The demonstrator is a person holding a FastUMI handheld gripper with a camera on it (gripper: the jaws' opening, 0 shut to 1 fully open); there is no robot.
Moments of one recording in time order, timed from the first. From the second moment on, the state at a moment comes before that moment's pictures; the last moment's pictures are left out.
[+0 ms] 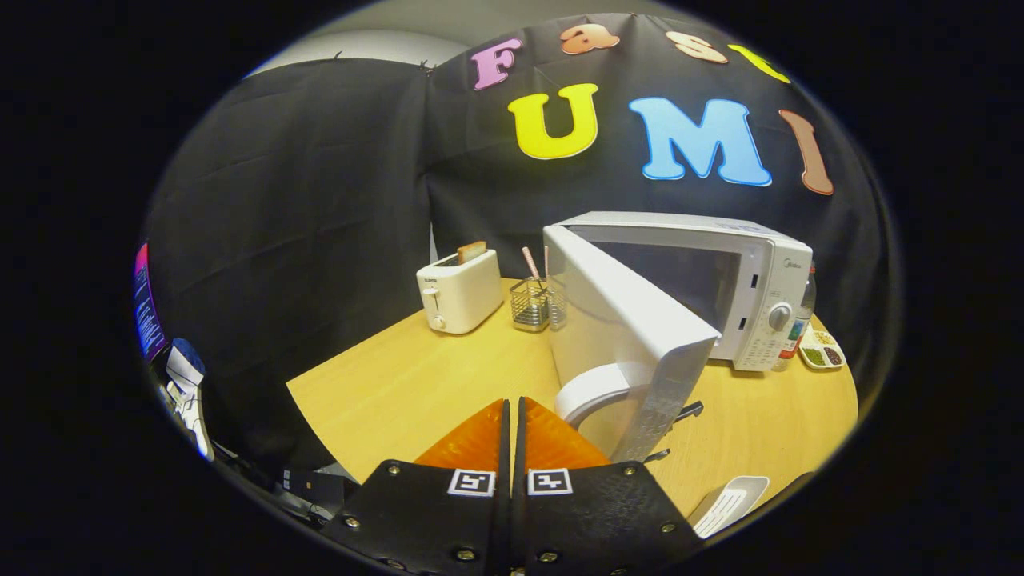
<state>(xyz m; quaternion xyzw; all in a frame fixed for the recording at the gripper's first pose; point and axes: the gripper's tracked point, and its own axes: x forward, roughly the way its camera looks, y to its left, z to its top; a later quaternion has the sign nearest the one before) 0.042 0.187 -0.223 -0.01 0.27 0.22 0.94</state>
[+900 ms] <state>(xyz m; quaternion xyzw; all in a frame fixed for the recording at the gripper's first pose) 0.137 0.084 -0.228 0.00 0.27 0.14 0.95</state>
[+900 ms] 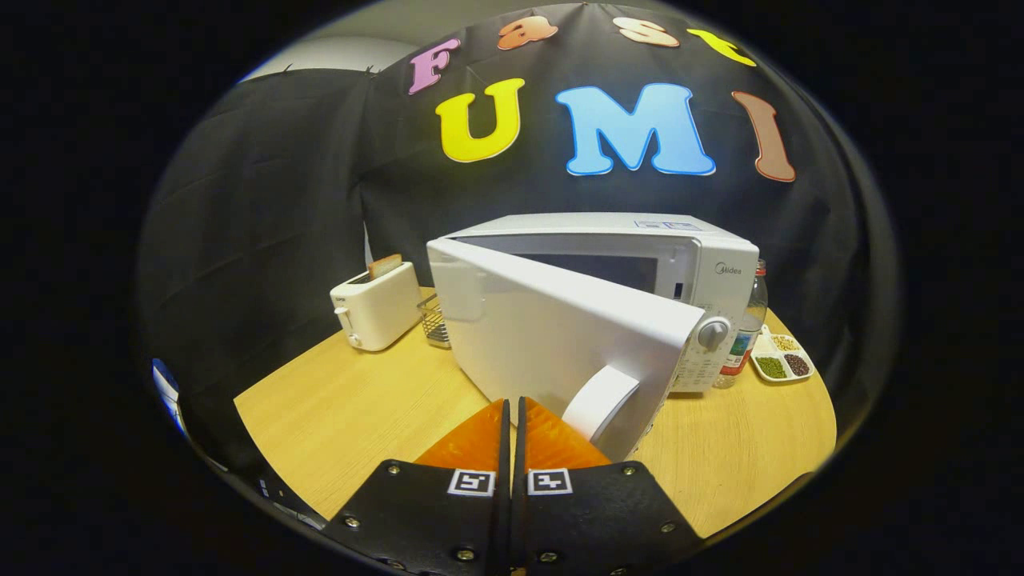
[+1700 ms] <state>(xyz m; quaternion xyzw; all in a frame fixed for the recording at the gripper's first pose) 0.227 0.024 -0.241 -0.01 0.26 0.05 0.96</state>
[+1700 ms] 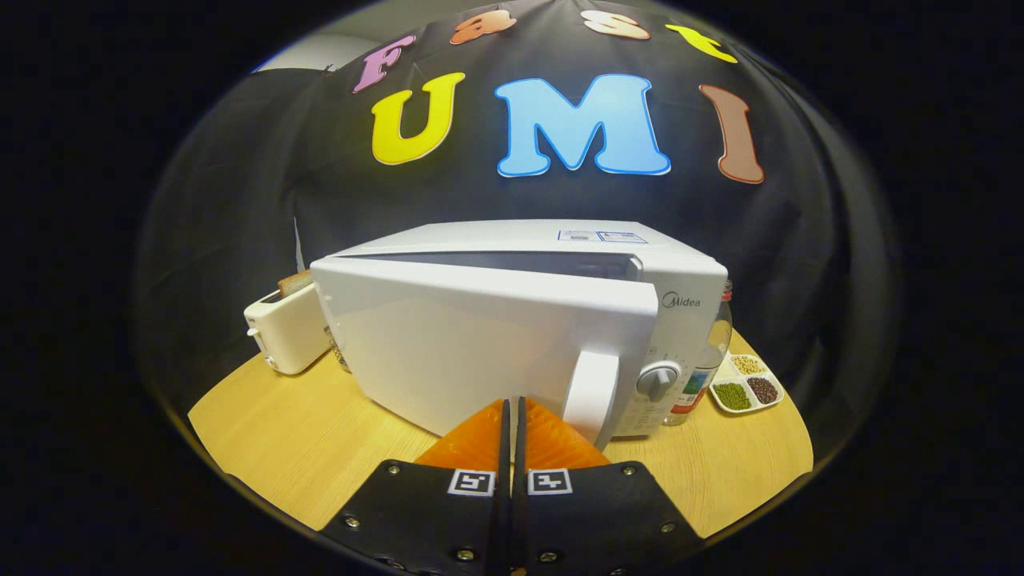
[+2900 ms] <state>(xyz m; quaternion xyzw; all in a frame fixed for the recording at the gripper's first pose) 0.221 0.013 -0.147 -0.02 0.15 -0.03 0.99</state>
